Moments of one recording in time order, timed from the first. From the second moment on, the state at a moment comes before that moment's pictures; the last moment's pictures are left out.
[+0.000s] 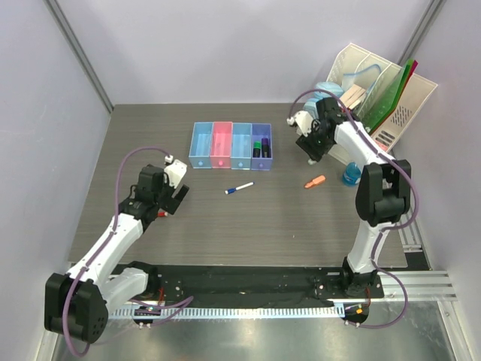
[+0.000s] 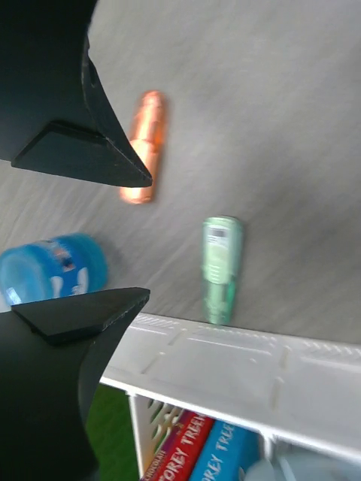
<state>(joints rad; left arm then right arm) -0.25 1.00 0.63 -0.35 -0.19 0.42 0.16 1.87 1.55 -0.80 -0.08 -0.80</state>
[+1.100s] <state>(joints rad) -0.25 0.99 0.55 -0.34 -0.19 0.42 0.16 1.94 1.41 -0.42 0.26 0.29</state>
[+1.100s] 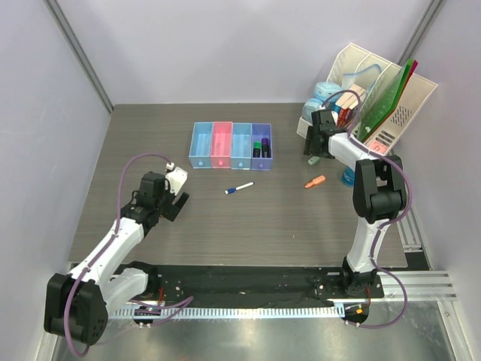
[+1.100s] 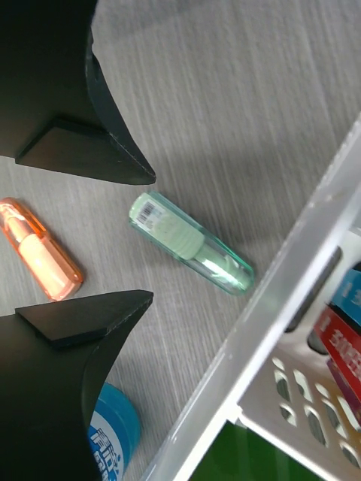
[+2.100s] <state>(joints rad) -0.25 0.97 0.49 -0.29 -0.17 0.44 0.23 2.02 1.36 -0.29 0.45 0.37</state>
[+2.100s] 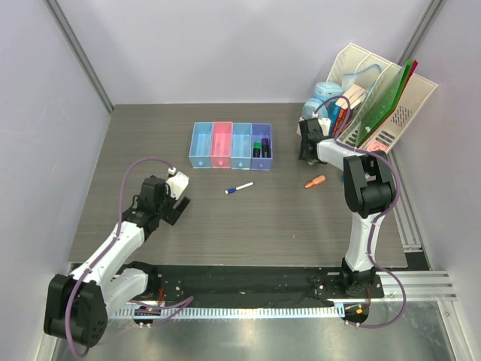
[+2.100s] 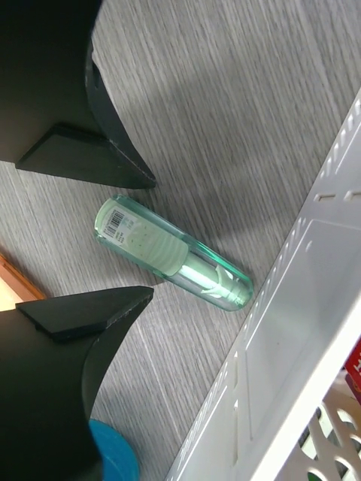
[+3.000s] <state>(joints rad) -0.25 0.94 0.50 -0.32 -0.16 0.45 0.22 2.03 1.37 -0.29 0.38 0.39</state>
